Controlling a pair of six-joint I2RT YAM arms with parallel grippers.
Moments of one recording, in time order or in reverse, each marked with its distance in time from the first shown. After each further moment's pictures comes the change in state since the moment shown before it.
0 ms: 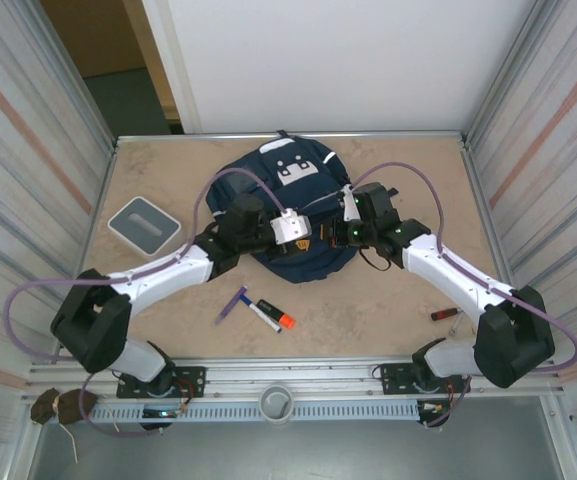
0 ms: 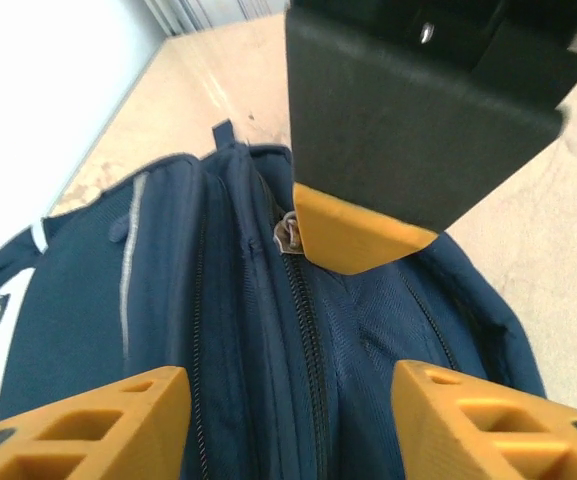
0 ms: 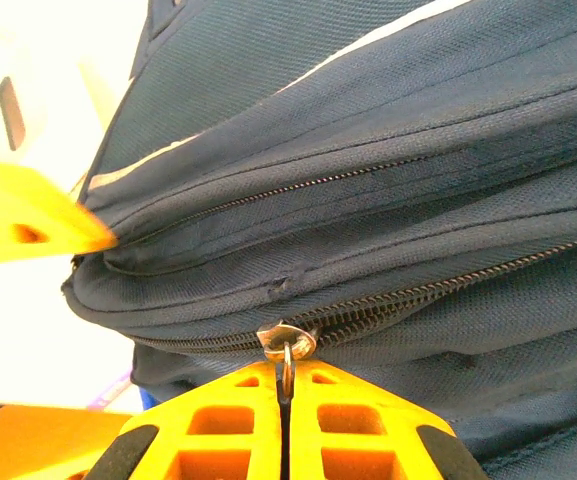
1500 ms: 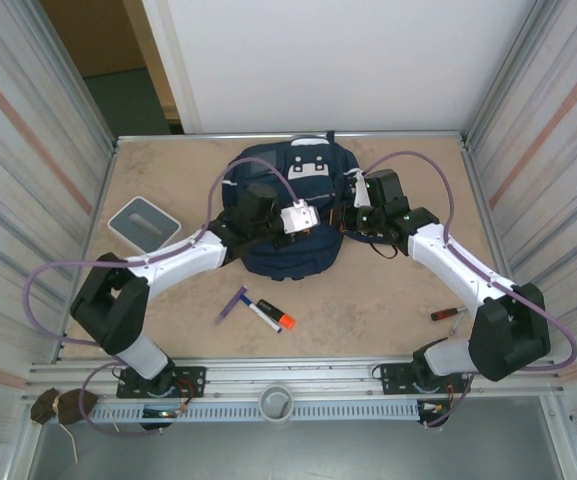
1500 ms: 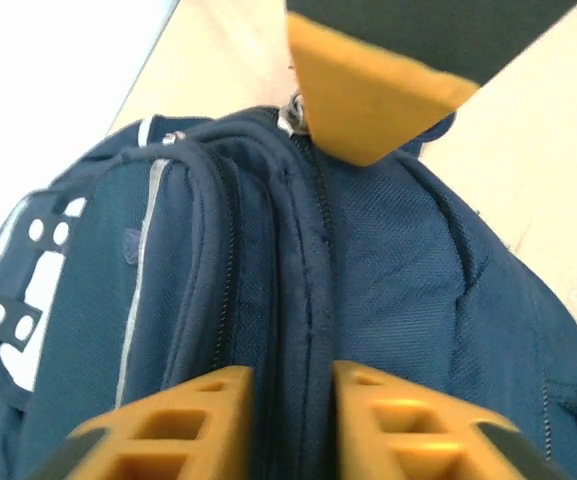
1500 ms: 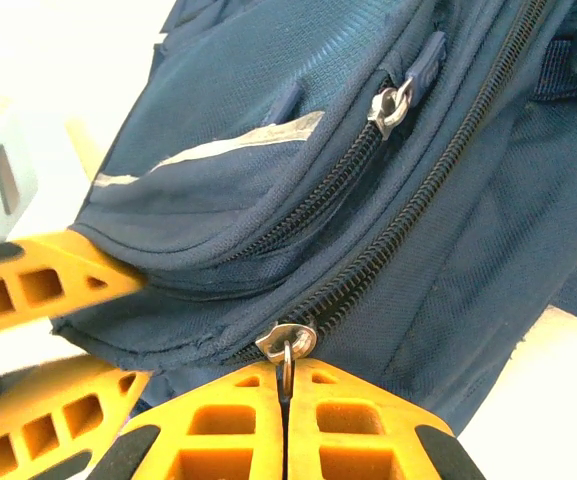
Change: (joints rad) left arm 0.000 0.115 0.140 -0.080 -0.115 0.079; right arm -0.092 0.033 0.075 -0.038 -0.014 0.002
